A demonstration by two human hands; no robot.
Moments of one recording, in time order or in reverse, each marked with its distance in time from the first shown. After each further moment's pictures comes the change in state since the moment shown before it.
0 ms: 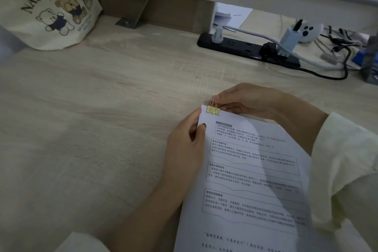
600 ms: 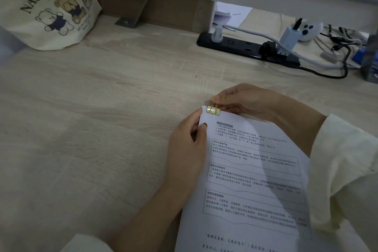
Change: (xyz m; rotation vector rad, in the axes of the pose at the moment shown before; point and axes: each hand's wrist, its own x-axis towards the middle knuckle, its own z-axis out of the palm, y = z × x) left_hand 0.000 -0.005 0.005 -0.009 0.039 0.001; right_hand 0.000 0.006 0.002 0.028 0.034 -0.052
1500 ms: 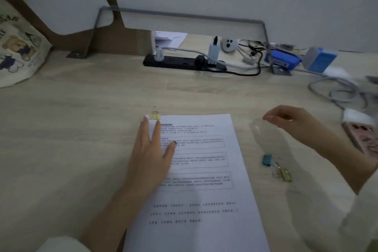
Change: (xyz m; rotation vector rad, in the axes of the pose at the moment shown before) left_hand -0.029 -0.003 0.016 0.662 -0.212 0.166; right_hand -0.201 0.095 -0.067 -0.449 0.798 -0.009
